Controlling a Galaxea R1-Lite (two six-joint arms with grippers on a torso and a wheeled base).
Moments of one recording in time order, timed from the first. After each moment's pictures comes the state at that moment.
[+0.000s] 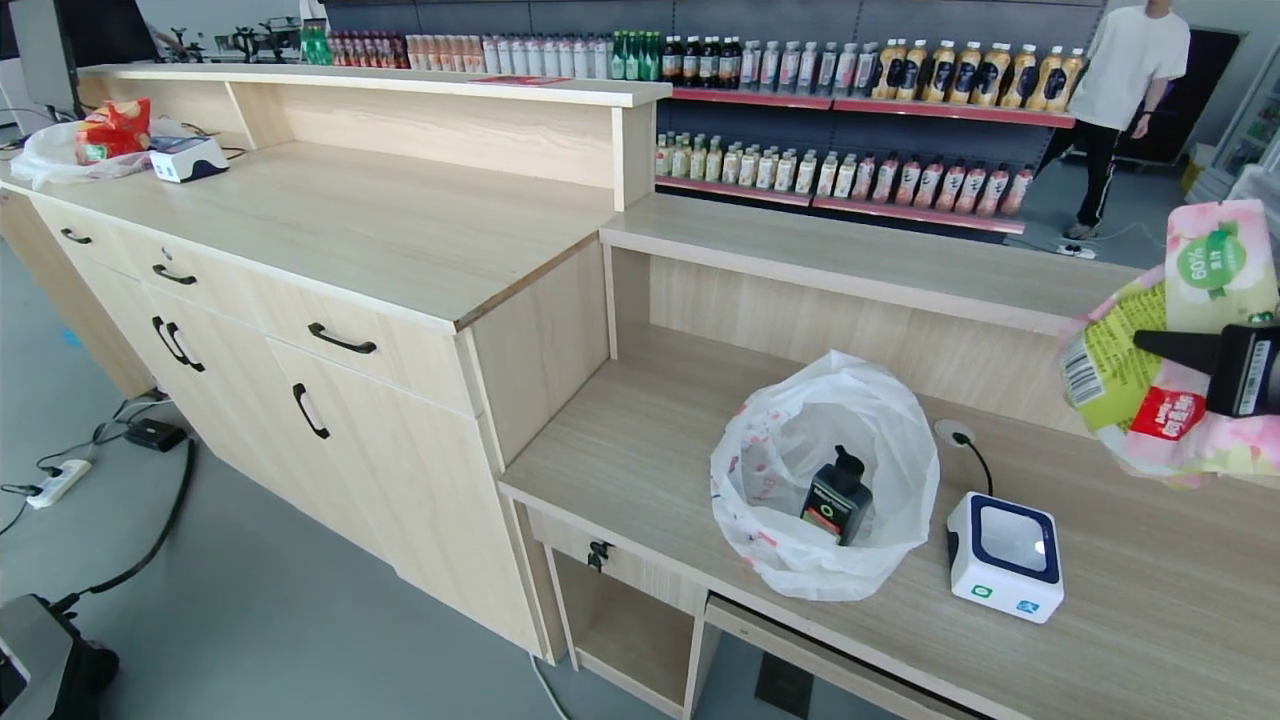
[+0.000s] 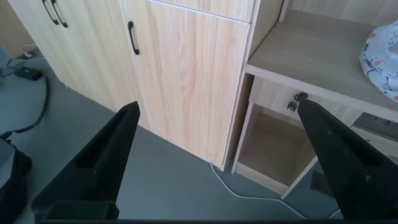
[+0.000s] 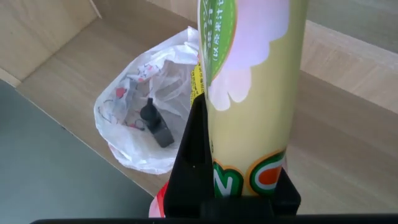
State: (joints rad) left arm 0.00 0.00 0.00 0.00 0.04 -0.01; right arm -0.06 1.27 -0.86 -0.17 0.18 -0.07
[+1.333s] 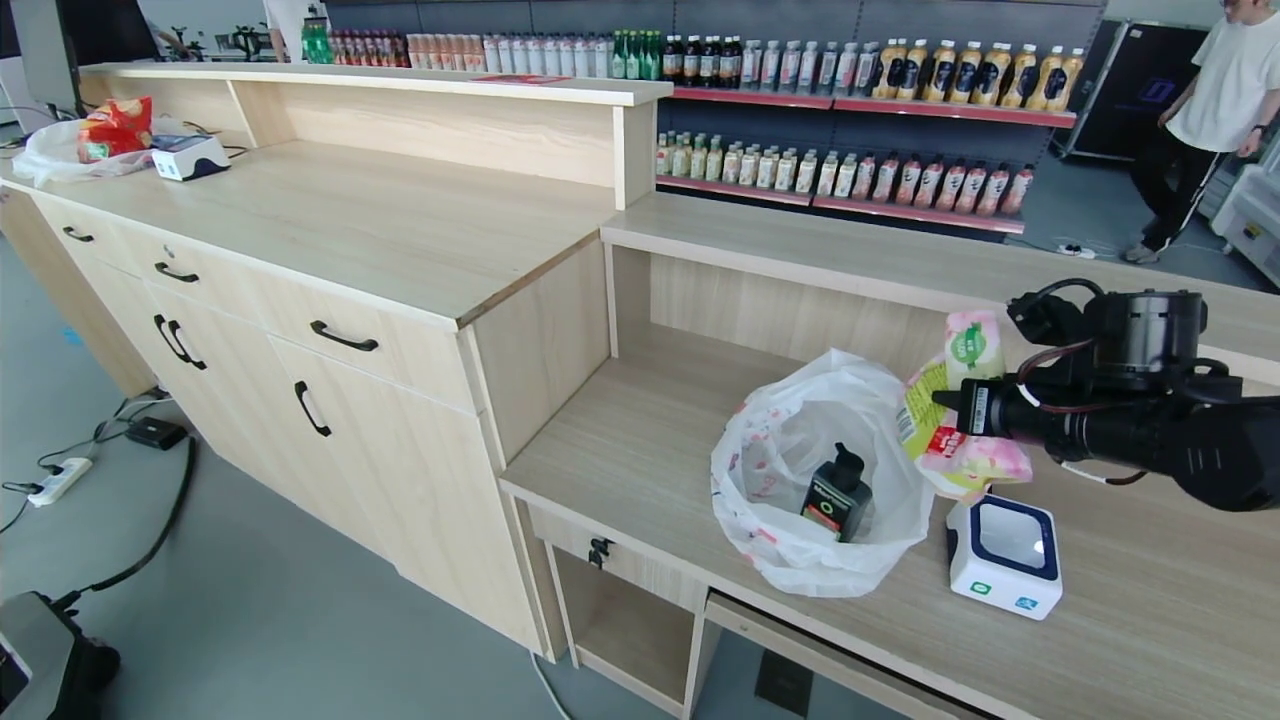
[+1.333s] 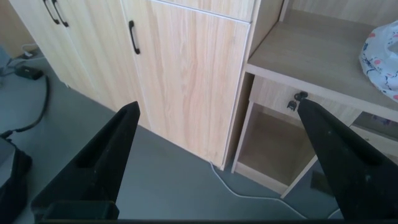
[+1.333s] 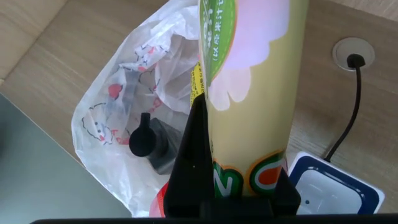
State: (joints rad) left arm 0.00 0.00 0.00 0.00 0.04 -0.01; right arm 0.03 1.85 -0.91 -0.55 0.18 0.06
